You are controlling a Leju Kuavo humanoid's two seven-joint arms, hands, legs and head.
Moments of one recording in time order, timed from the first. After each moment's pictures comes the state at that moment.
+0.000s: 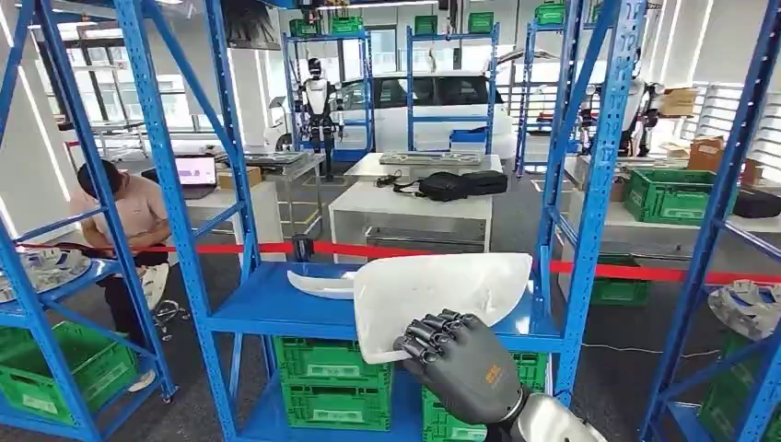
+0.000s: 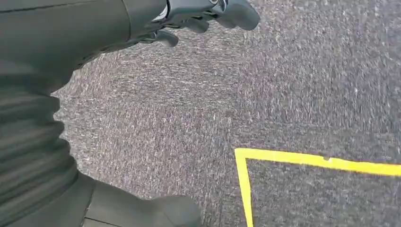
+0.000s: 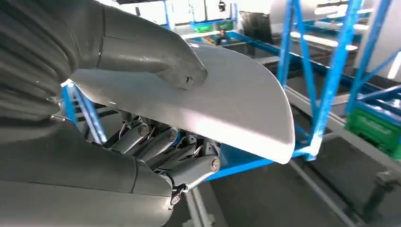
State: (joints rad) left arm -0.17 -0.06 1.05 -0.21 -0.99 0.20 -0.46; right arm -0.80 -0.15 0.67 -1.34 1.18 -0.10 -0.36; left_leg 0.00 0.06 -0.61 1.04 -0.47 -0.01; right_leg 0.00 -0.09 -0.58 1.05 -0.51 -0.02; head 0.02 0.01
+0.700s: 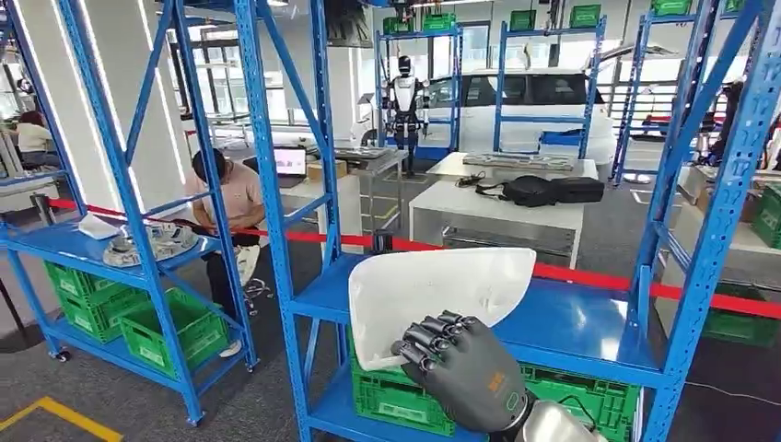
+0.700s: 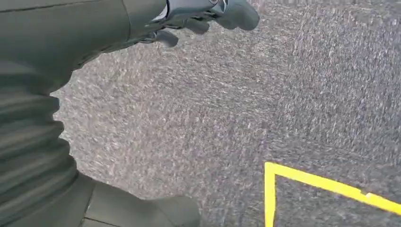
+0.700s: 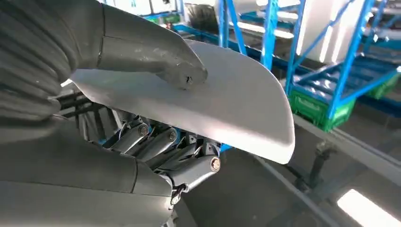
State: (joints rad) left arm -0.17 -0.07 1.04 -0.21 -1.02 0.20 -0.43; right arm -0.78 -0.15 0.66 -1.42 1.22 -0.08 -0.35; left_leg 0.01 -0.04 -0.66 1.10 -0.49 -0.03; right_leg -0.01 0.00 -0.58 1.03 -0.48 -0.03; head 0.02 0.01
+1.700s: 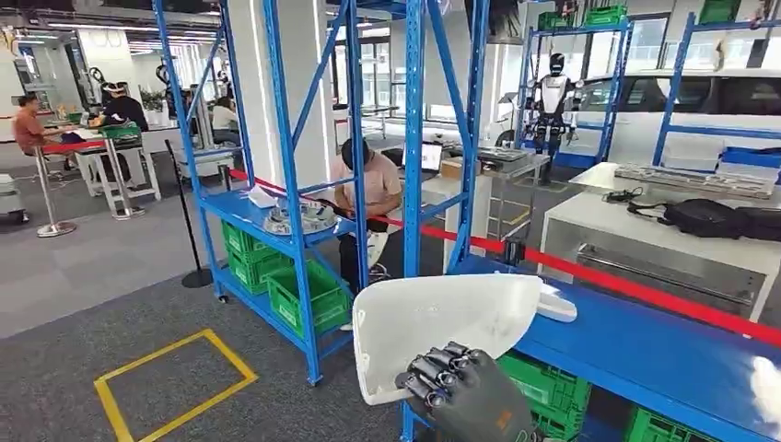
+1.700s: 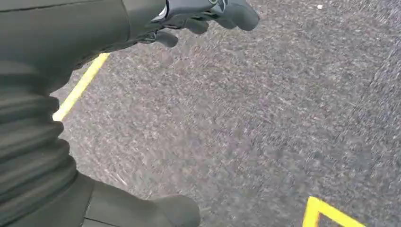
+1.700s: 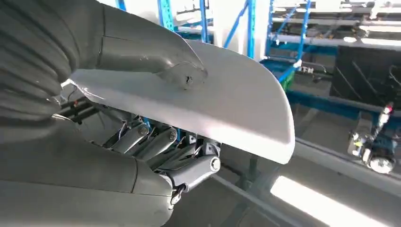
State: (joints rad) left arm -0.15 -0.07 1.00 -0.21 -1.08 0.19 -0.44; right arm -0.66 -0.18 0.68 -1.53 1.25 -0.07 -0.30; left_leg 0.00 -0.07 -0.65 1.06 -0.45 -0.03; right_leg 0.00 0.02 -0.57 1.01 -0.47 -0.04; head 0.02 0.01
